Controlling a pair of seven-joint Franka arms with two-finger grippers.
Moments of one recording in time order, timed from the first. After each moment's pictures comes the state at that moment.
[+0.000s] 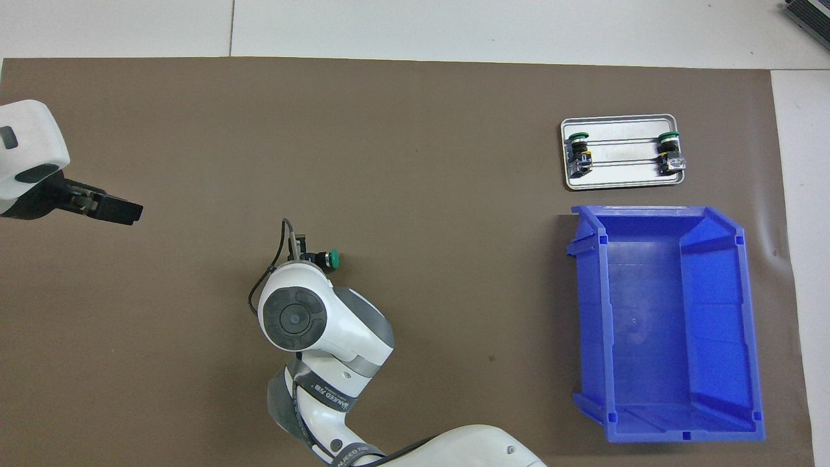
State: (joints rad) left arm -0.08 -0.03 0.01 -1.80 -0.05 1.85 0.36; right arm 0.91 0.66 -0.05 -1.48 -0.04 2.45 2.41
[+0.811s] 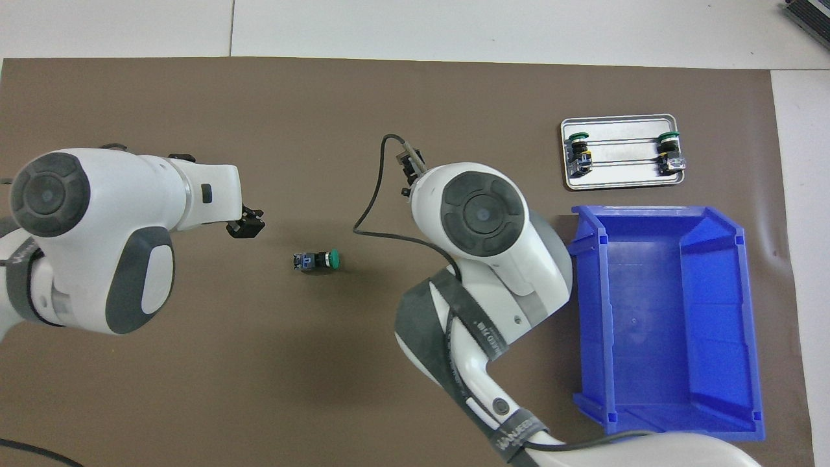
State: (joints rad) left arm -0.29 0.05 0.01 -2.05 -0.05 2.36 0.64; right arm 0.57 0.29 -0.05 -1.66 -0.07 2.23 1.56
